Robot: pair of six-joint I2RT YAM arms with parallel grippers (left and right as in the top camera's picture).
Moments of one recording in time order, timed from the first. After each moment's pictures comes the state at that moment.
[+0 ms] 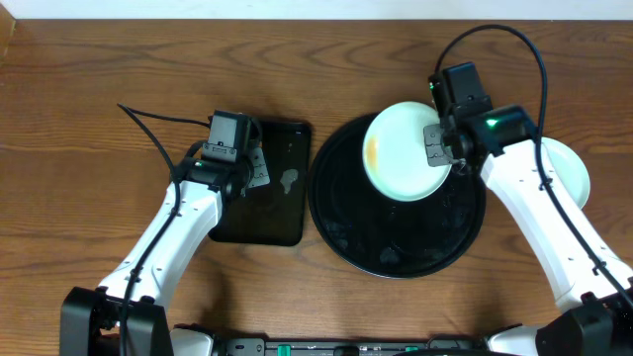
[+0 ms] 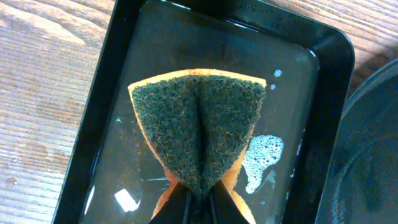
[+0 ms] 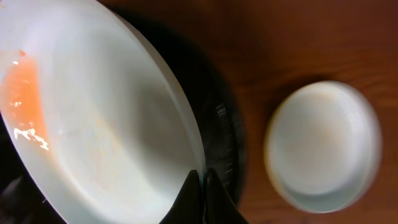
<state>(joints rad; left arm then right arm) -0.22 1.47 0.94 -0.55 -0.03 -0.44 0.35 1.59 1.39 -0.98 0.35 0.17</state>
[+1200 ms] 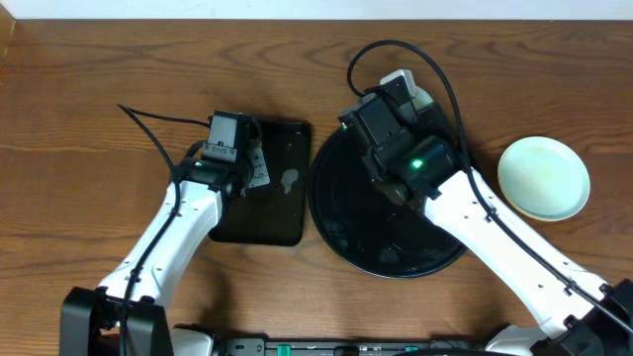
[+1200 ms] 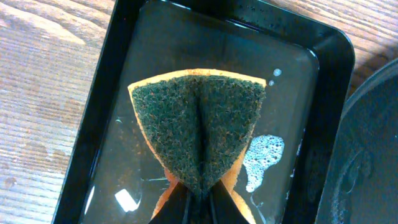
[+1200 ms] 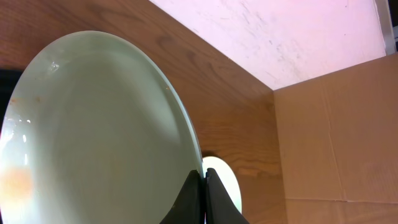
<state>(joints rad) -0.22 1.47 0.94 -0.55 -0.03 -0.44 0.69 1.58 1.39 -0.83 0.96 0.00</state>
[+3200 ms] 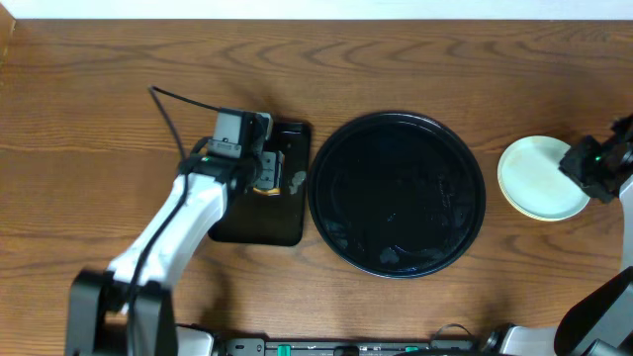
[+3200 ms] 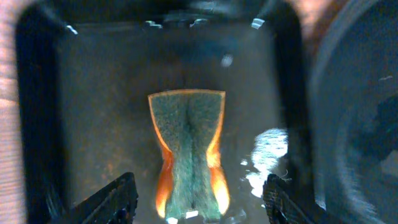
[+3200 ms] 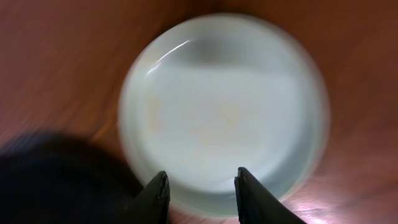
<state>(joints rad) -0.22 1.51 0.94 -0.47 0.10 -0.12 -0.49 1.58 1.20 -0.79 -0.20 0.26</state>
